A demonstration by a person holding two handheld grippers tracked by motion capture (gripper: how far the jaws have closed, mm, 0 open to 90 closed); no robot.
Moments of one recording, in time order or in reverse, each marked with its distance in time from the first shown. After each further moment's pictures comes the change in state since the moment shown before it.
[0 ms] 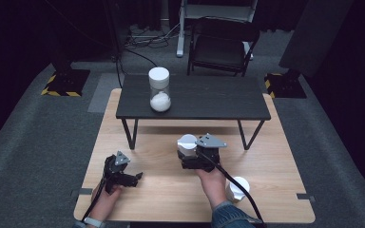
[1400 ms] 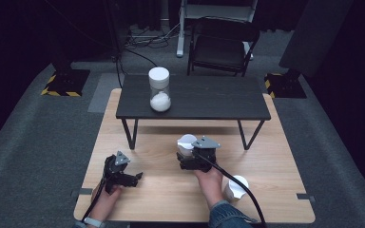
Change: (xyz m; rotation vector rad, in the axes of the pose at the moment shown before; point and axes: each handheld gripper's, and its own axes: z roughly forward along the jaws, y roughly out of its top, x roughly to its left) left arm 0.000 0.000 0.000 0.000 0.000 0.000; right arm -0.004 -0.012 0.028 0.069 -0.012 0.006
